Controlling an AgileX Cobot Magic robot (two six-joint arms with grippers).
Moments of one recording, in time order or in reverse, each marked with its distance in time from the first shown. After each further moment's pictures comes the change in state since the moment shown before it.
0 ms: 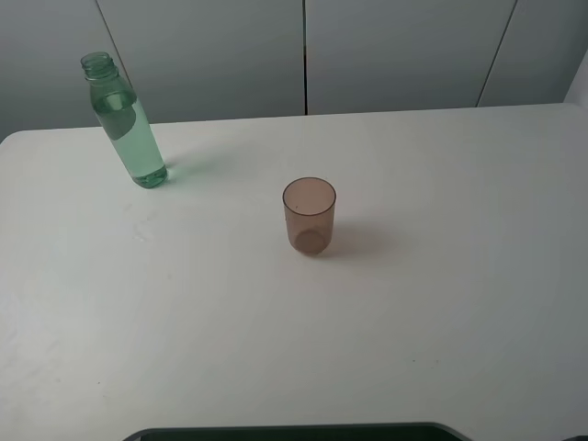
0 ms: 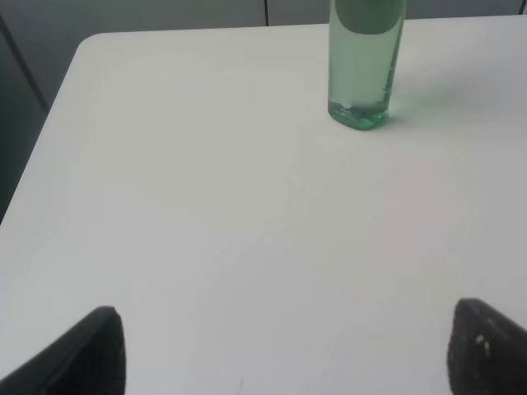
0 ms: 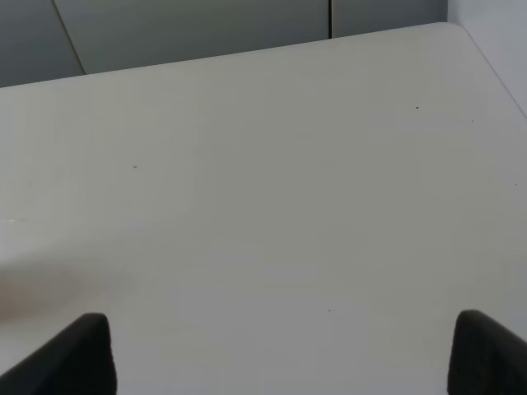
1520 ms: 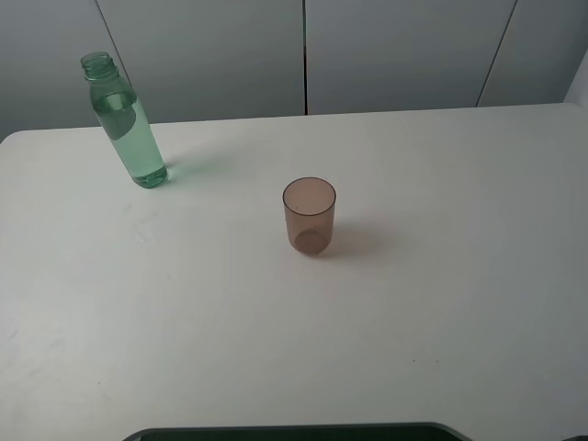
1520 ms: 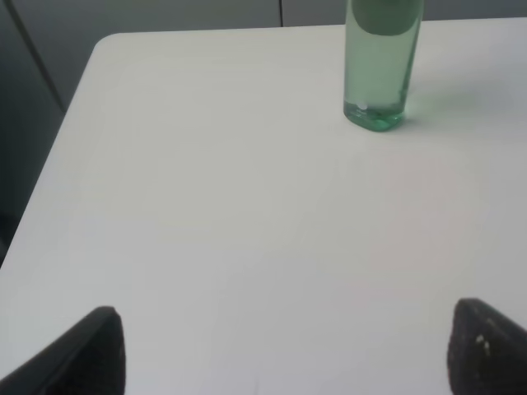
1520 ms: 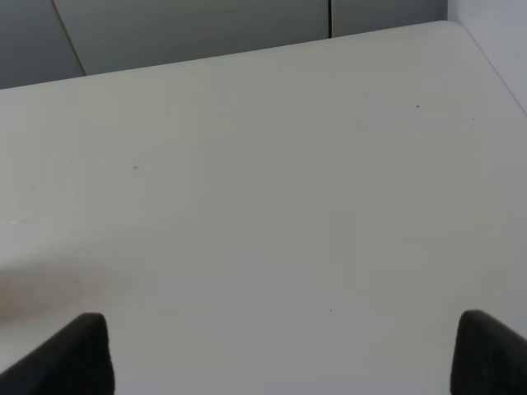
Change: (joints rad) left arm 0.000 0.001 -0.013 0.041 -0.008 -0.017; right arm 0.000 0.000 0.000 0.000 0.000 0.005
